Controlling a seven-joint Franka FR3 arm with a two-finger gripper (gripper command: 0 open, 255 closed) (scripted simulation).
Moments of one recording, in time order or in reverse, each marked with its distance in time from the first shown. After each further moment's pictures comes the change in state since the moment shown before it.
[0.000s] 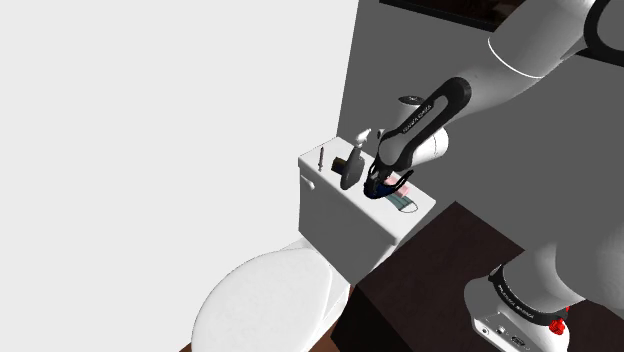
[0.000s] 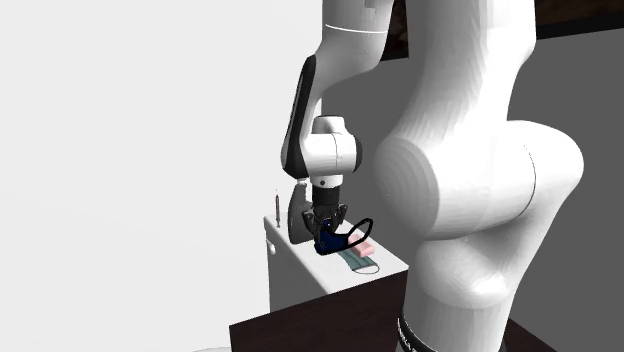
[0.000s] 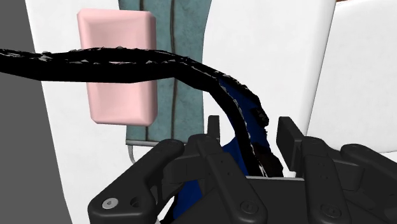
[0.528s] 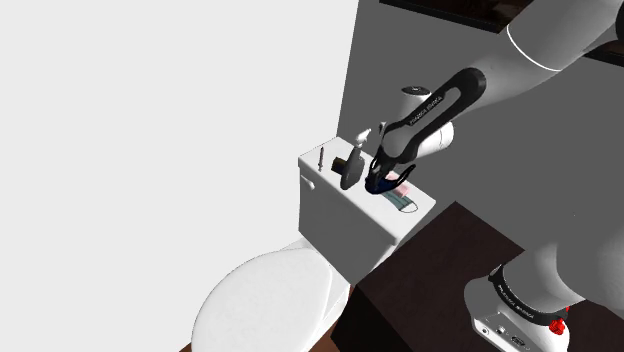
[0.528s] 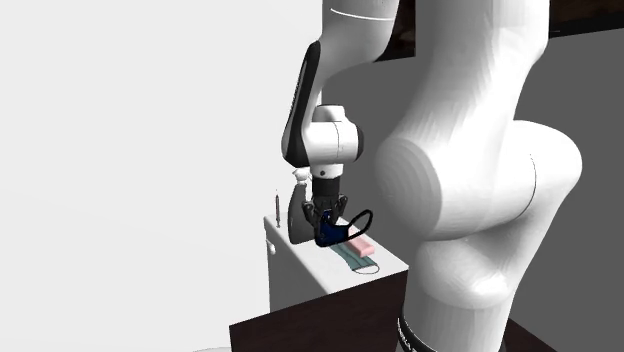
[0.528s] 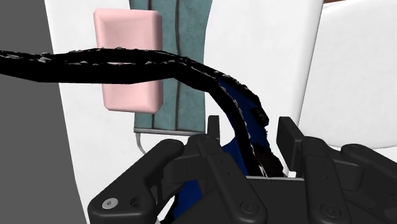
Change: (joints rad) arm 0.014 -0.075 -0.022 -0.006 -0.035 -0.069 0.026
